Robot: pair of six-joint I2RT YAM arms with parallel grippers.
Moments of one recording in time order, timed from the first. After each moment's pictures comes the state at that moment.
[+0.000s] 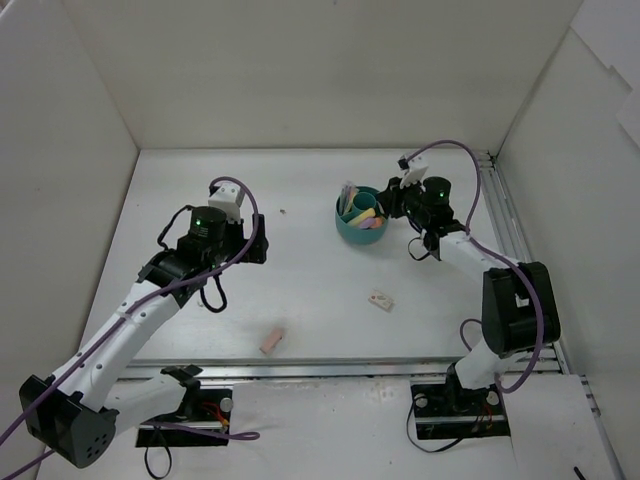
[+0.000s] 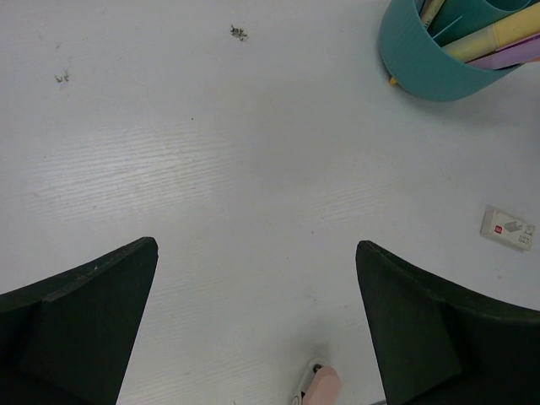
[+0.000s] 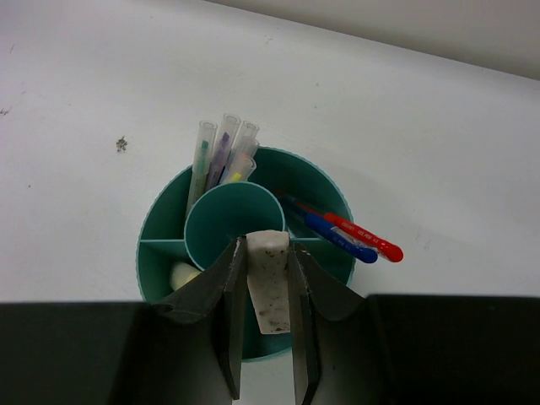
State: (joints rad) left arm -0.48 1.06 1.02 -0.51 -0.13 -0.26; right arm 0.19 1.60 0.92 0.41 -0.33 0.04
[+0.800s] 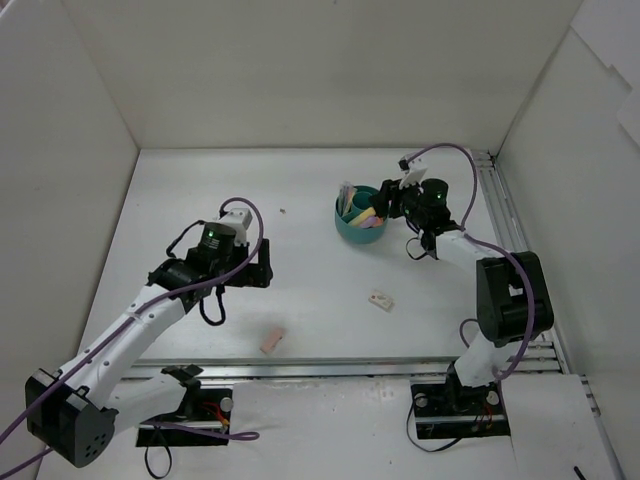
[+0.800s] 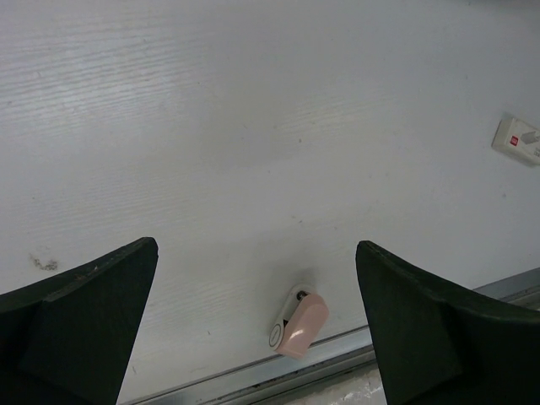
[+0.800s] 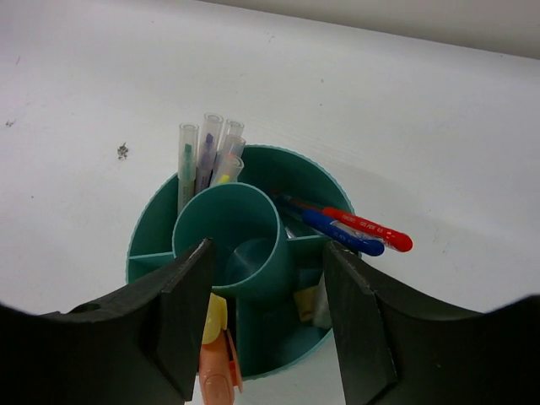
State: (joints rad) left arm -0.50 1.06 0.92 -0.62 -0.03 -0.36; right arm 0.18 1.69 0.92 0.51 -0.35 0.10
